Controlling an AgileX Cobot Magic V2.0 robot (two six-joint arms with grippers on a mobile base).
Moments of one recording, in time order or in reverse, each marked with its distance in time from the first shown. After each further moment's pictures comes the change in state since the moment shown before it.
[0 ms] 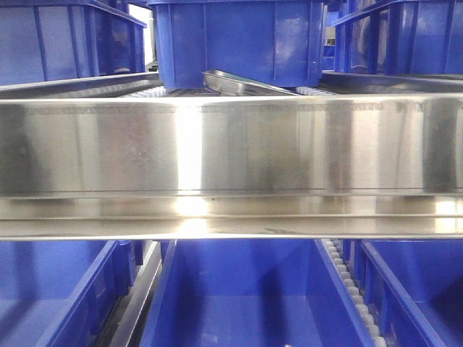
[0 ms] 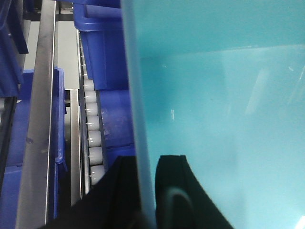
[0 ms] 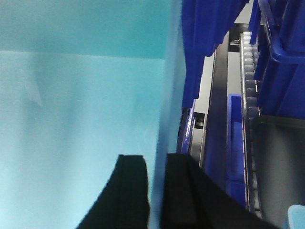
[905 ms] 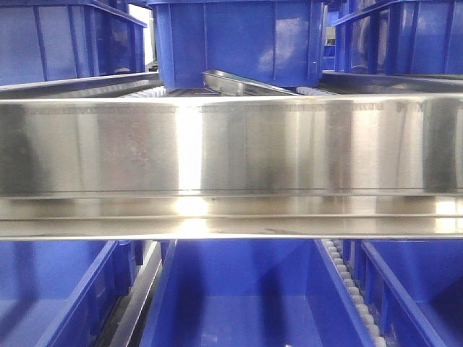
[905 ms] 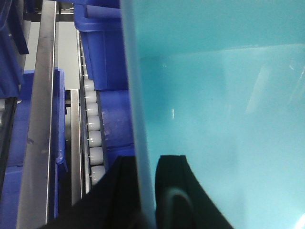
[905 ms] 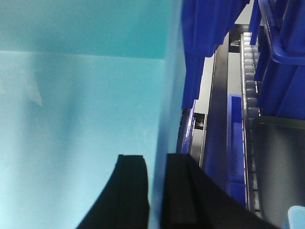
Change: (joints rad) left arm 0.000 0.000 0.000 0.002 0.000 0.002; right arm 0.000 0.000 0.000 0.000 -0.002 0.000
